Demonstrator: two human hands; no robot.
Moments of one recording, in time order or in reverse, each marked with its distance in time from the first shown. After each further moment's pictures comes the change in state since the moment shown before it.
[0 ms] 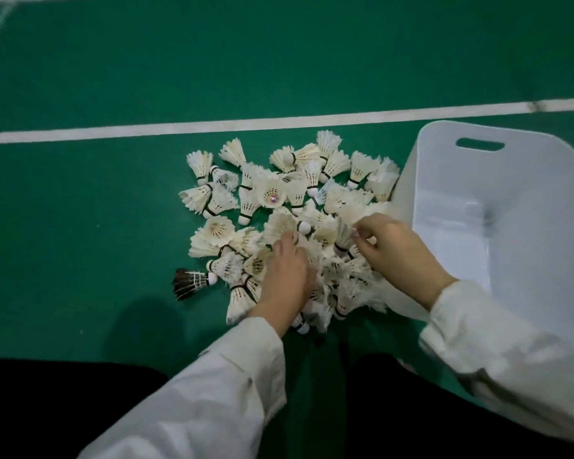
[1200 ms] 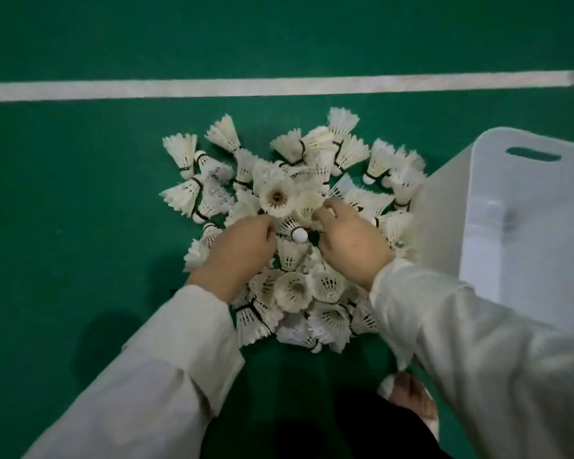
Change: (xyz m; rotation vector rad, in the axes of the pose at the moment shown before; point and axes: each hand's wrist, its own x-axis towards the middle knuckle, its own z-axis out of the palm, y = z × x) left_hand 0.110 -0.091 -0.075 -0.153 -0.320 -0.056; right_hand 0.121 -0.044 0.046 -0.196 -0.341 0.022
